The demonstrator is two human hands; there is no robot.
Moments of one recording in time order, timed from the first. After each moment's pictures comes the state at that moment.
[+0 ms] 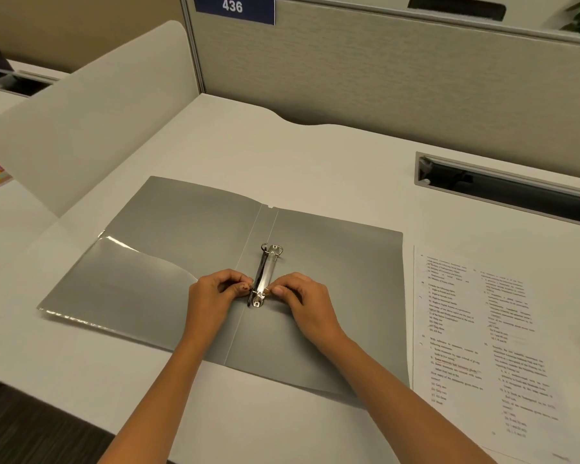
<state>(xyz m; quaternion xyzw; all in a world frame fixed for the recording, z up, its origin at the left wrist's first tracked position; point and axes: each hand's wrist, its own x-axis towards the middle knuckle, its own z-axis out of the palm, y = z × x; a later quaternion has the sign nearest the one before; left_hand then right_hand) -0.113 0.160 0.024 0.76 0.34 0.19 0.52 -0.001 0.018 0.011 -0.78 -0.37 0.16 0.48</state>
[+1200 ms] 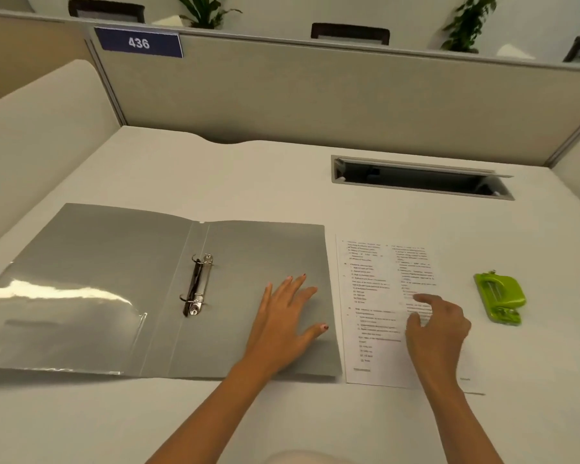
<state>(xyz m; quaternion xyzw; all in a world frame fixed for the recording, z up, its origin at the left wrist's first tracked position) -0.053 -0.002 0.019 0.96 0.02 0.06 0.26 0.020 -0.225 0.047 -0.93 0.08 -0.12 0.35</state>
